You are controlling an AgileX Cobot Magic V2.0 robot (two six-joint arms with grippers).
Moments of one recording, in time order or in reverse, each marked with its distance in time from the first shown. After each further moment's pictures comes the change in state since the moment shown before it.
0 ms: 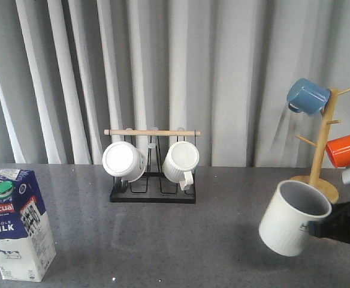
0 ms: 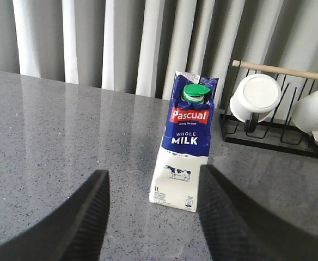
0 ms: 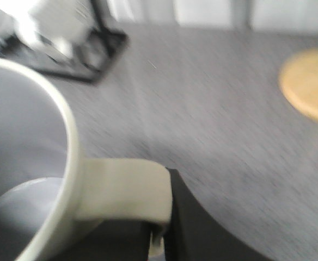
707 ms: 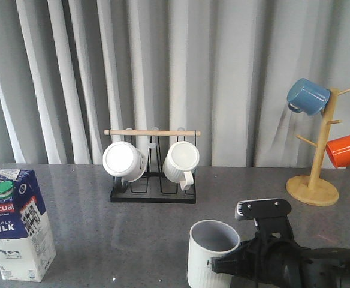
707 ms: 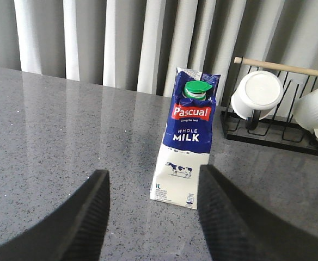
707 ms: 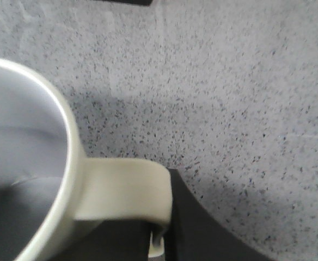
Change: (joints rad) left arm 0.000 0.000 0.000 -0.001 0.008 0.000; right arm 0.595 0.131 -0.003 0.144 -0.651 0.172
